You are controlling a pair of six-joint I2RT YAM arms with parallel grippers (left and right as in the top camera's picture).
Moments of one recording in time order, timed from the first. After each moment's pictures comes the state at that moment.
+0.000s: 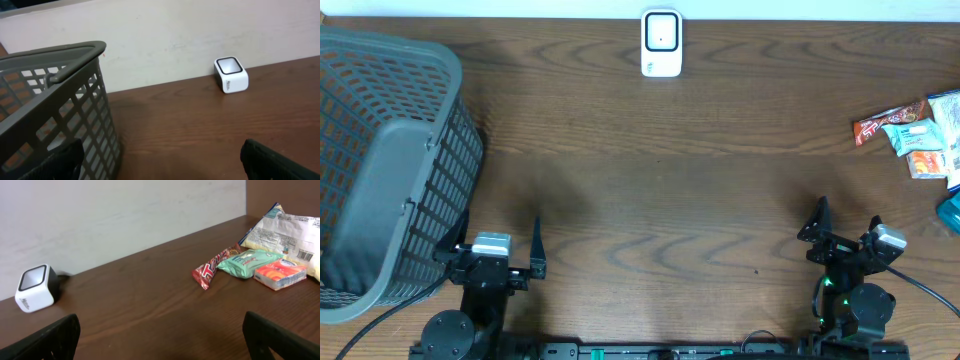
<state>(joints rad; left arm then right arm) -0.19 0.01 0.43 -0.50 -0.11 0.14 -0.17 0.01 0.01 -0.07 0.07 0.28</state>
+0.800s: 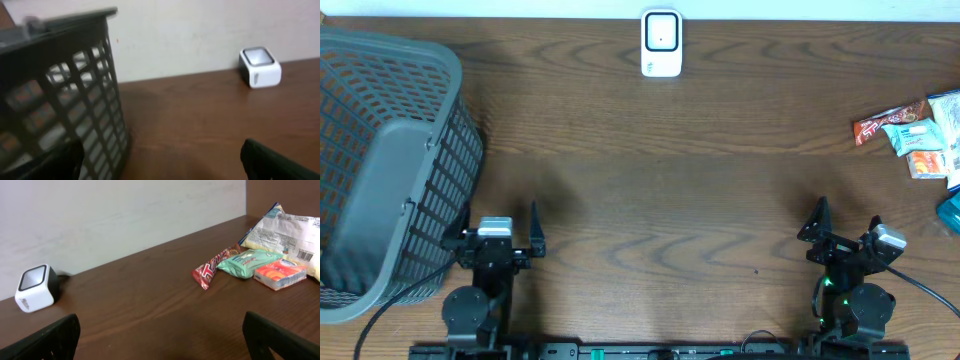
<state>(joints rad) -0.01 0.01 0.13 -0.19 -0.02 0.14 -0.17 0.01 0.01 -0.07 0.07 0.28</state>
